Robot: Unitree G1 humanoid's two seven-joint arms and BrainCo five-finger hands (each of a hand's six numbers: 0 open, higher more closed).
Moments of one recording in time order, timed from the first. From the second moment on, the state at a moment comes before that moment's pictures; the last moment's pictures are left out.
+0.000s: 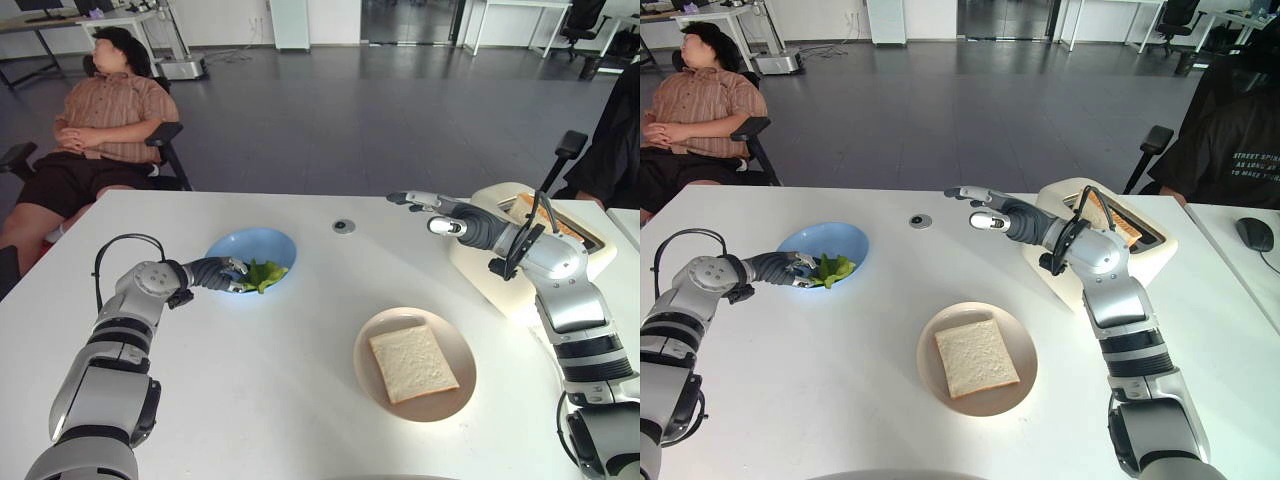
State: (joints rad) left arm -0.68 0.70 -0.20 1.03 0.22 -0.29 -0.71; right arm -0.51 -0.55 0.12 0.04 -0.03 -0.15 0.68
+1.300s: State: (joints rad) left arm -0.77 0.61 -0.01 1.07 0.11 -0.23 -0.48; right arm -0.51 -0.55 0.13 0.08 -0.06 -0.17 0.66
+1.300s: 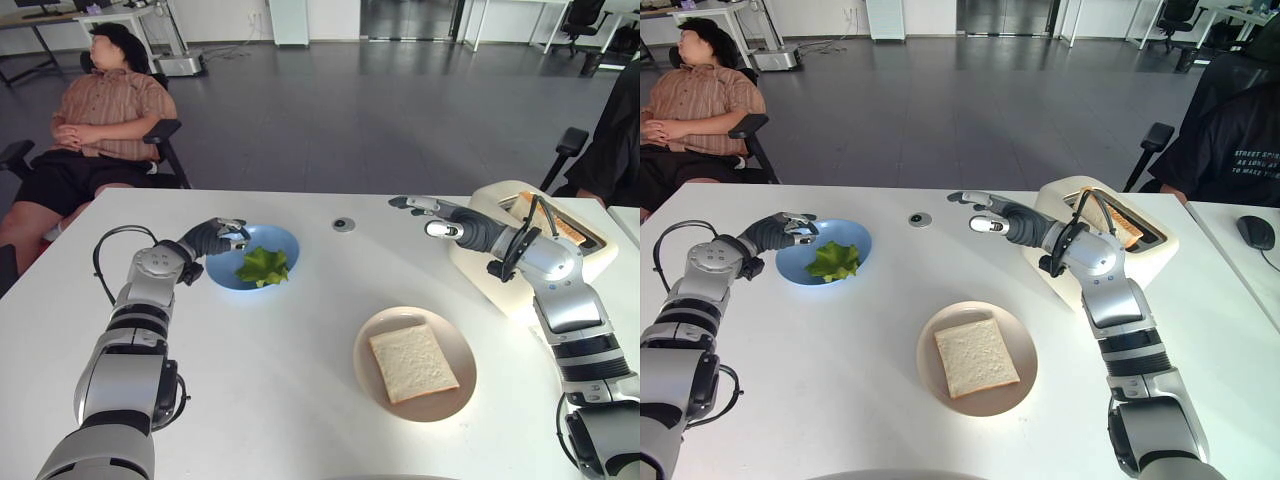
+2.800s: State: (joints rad) left arm -0.90 0.53 -0.58 1.29 0.77 -0.25 0.15; right arm -0.51 -0.53 0.14 0.09 -0.06 -0.18 0.66
